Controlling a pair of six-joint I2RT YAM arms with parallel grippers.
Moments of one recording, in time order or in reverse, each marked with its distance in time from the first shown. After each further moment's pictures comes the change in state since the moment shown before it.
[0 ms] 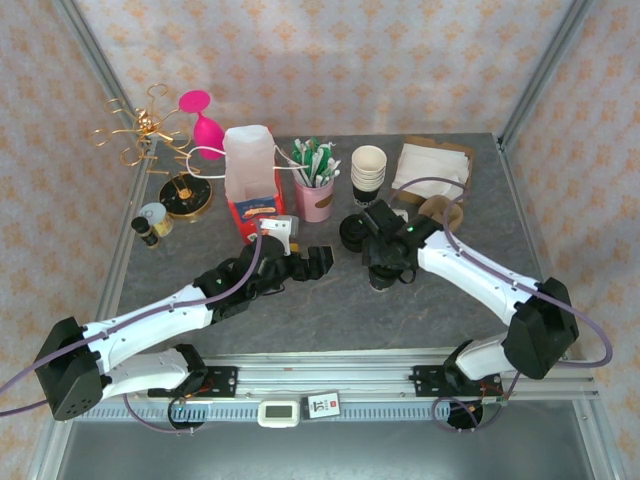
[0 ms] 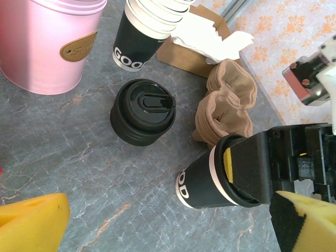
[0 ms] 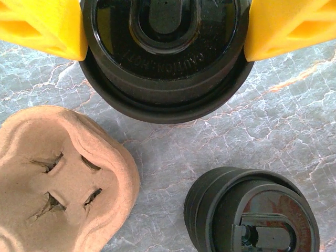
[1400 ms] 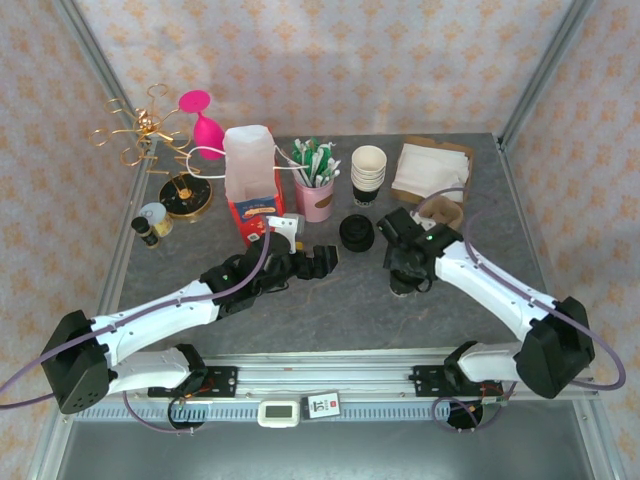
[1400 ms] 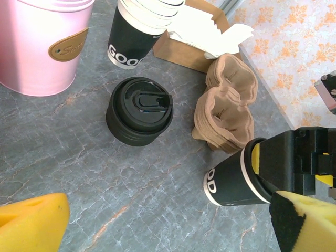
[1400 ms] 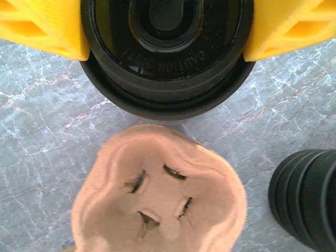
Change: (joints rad) left arm 0.000 0.053 0.032 0.005 0.015 0.028; right arm -0.092 -0.135 -0.134 -0.042 0.075 0.109
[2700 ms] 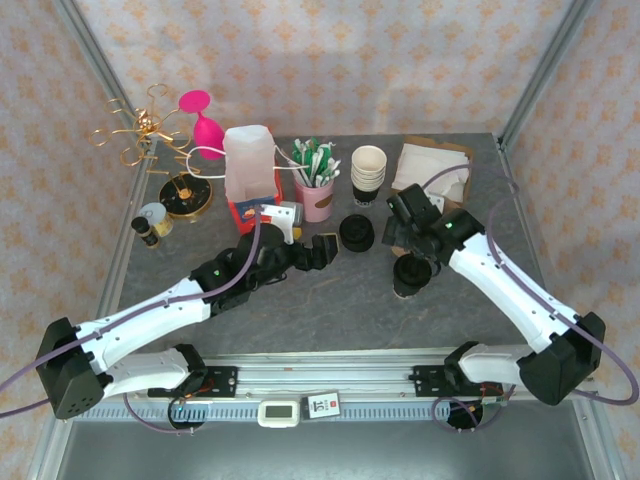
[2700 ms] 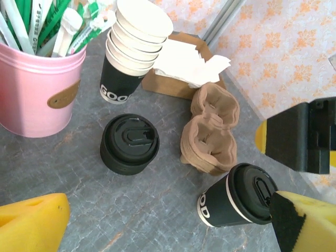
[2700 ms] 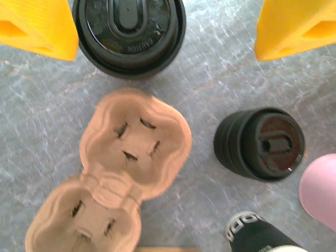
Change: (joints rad) left arm 0.000 -0.042 0.102 -0.059 -0.035 0.078; right arm -0.026 -0.017 0.230 -0.047 0.009 -0.059
